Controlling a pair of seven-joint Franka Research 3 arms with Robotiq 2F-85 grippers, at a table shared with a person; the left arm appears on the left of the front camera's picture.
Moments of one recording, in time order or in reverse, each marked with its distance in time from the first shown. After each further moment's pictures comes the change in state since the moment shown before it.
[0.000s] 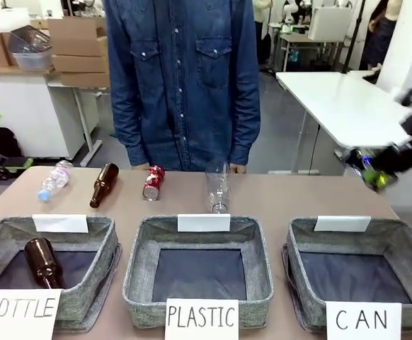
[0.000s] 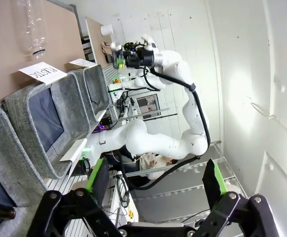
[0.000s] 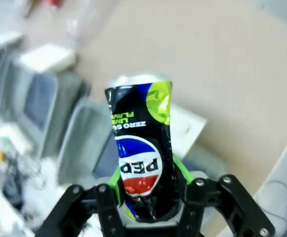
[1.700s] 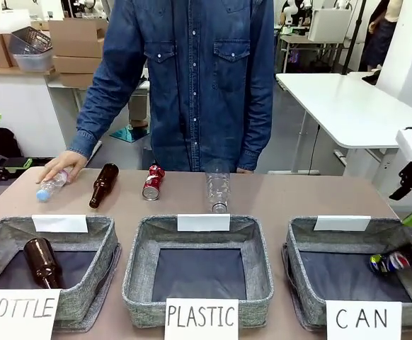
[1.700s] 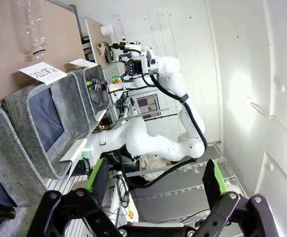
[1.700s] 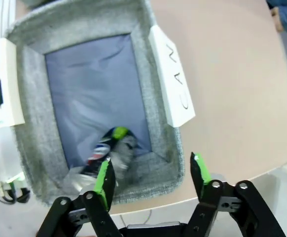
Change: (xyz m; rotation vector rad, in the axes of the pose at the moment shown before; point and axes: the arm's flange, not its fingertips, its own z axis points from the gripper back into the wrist) left arm 0.000 0.000 0.000 0.000 0.000 0.000; right arm -0.031 -0.001 -0.013 -0.090 0.179 0.952
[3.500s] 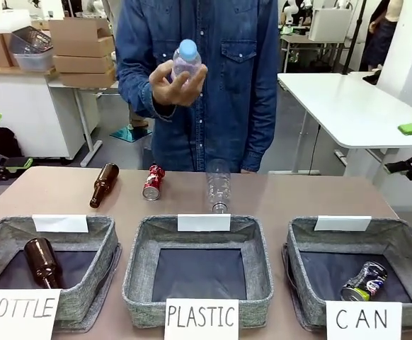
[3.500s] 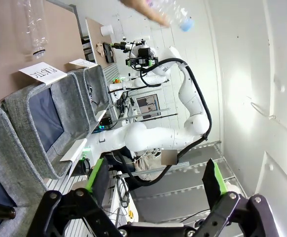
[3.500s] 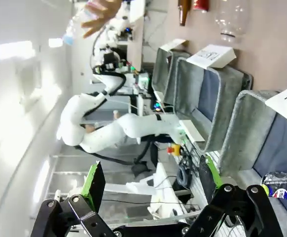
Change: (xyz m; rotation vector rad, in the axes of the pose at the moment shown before) left arm 0.000 0.000 0.000 0.000 -0.001 0.000; right arm -0.019 -0.045 0.019 0.948 -0.659 -1.238
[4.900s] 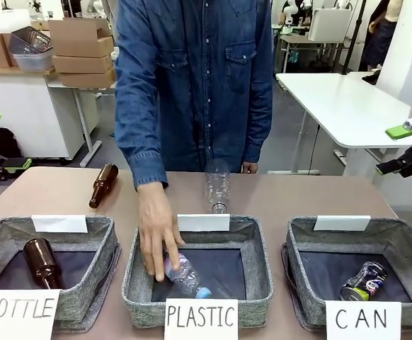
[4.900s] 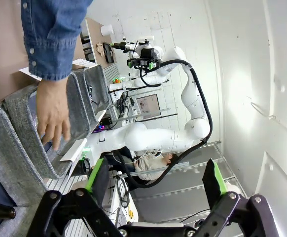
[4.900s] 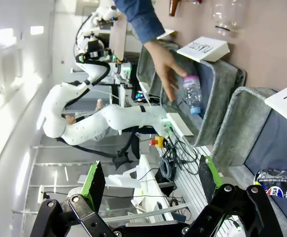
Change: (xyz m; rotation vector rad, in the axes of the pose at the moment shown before) left arm 0.000 0.000 0.000 0.000 0.000 0.001; right arm 0.000 0.017 -0.014 -0.081 0.047 0.051
